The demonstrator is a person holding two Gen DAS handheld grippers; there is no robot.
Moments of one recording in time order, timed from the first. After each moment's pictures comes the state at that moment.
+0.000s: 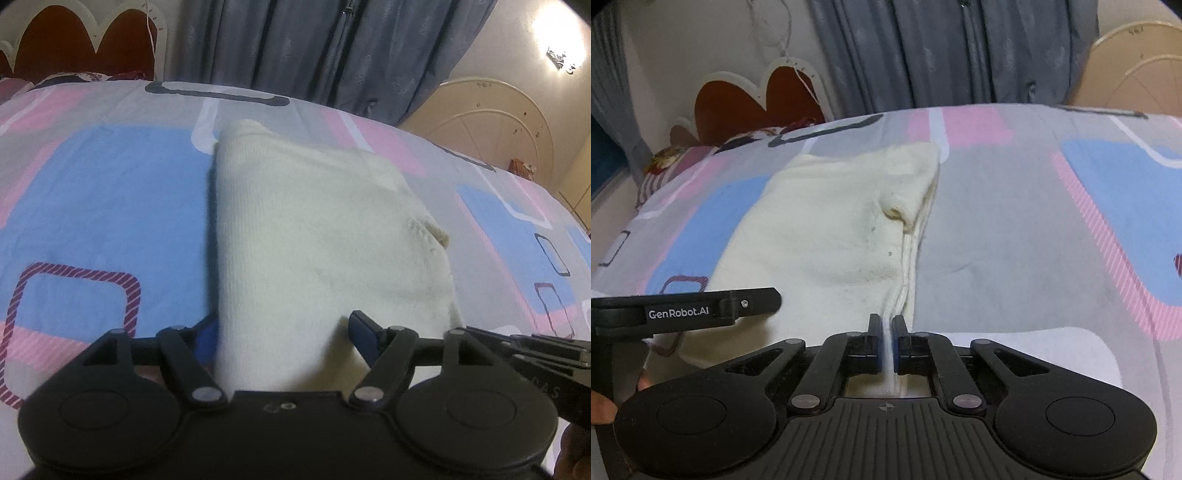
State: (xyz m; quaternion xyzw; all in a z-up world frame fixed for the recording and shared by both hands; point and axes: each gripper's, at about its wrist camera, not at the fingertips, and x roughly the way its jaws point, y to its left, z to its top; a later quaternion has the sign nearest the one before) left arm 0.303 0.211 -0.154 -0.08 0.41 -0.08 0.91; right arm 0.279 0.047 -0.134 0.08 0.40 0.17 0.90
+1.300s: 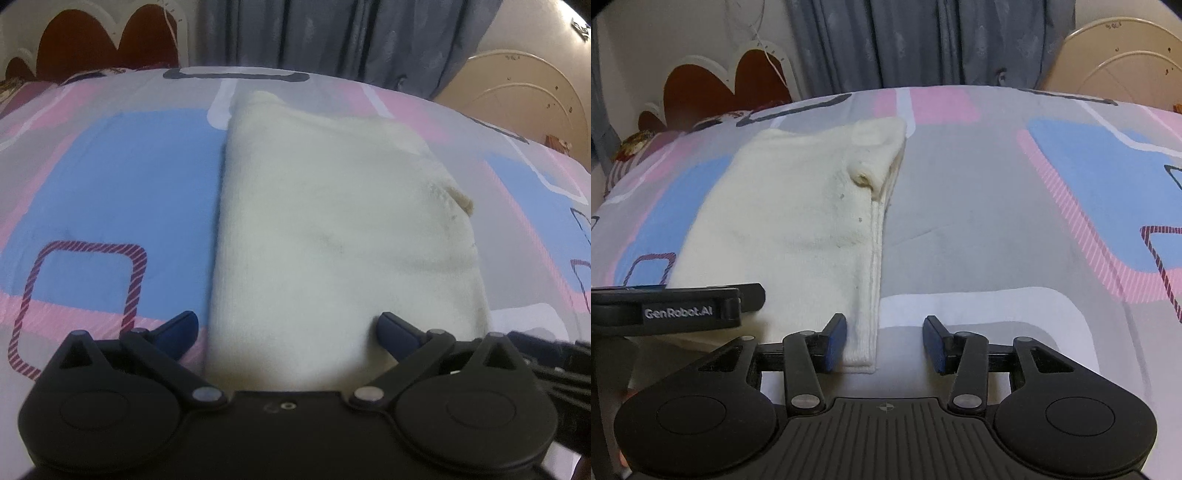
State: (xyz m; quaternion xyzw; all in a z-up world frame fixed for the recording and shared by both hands) left arm 0.301 0.186 -0.161 -0.05 0.44 -0.02 0.90; right arm 0.270 0.045 -0.145 0.06 0.43 0.11 0.90
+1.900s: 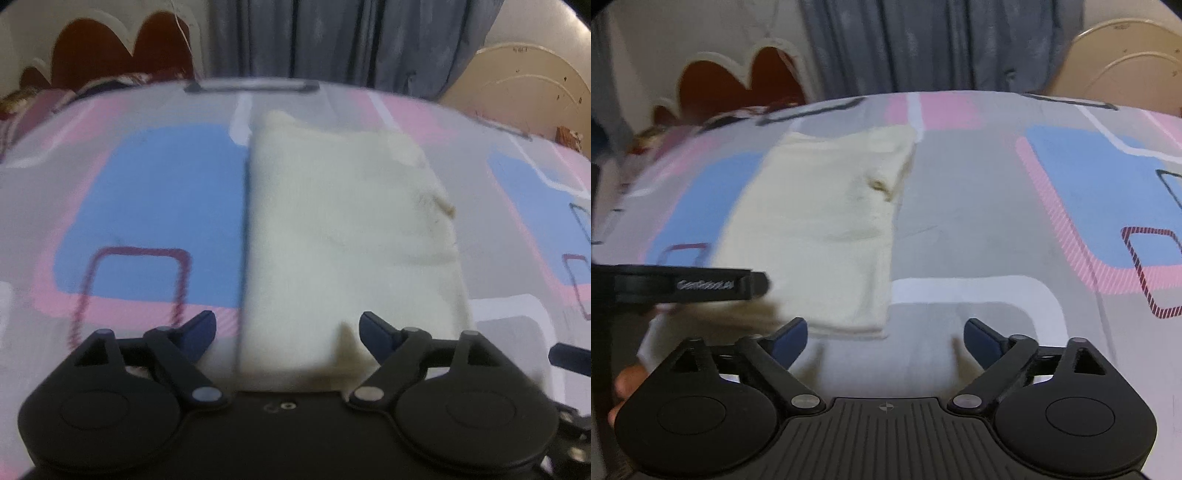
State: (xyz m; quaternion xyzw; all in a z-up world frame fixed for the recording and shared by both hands) left arm 0.258 0.185 -0.105 -0.02 0.44 0.01 0.90; right arm 0.235 0.029 -0.099 0.07 0.44 0.16 0.88
